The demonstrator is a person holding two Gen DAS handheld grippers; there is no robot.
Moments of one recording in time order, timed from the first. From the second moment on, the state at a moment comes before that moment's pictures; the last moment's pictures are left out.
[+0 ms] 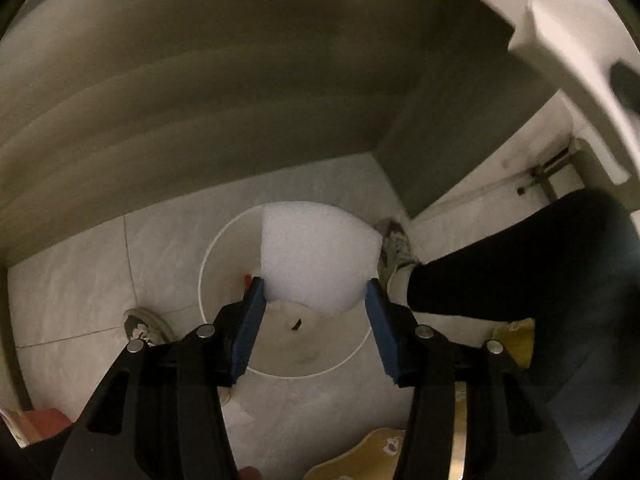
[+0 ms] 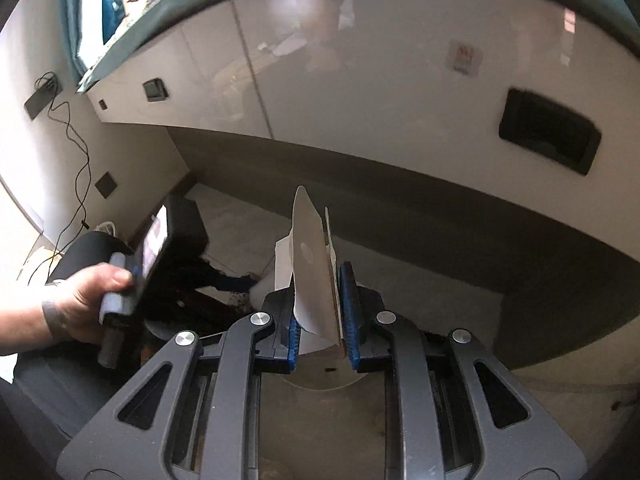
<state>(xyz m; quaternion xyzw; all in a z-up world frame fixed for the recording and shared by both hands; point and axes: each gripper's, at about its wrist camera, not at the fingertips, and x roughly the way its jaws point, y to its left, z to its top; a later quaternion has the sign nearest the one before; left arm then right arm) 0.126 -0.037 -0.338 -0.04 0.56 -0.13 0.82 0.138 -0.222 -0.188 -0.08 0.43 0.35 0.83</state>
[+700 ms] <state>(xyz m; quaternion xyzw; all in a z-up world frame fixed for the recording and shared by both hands) 0.114 0.045 -0.278 -0.10 0.48 -0.06 0.87 0.146 -0.180 -0.248 -0.11 0.49 0.36 0.79</state>
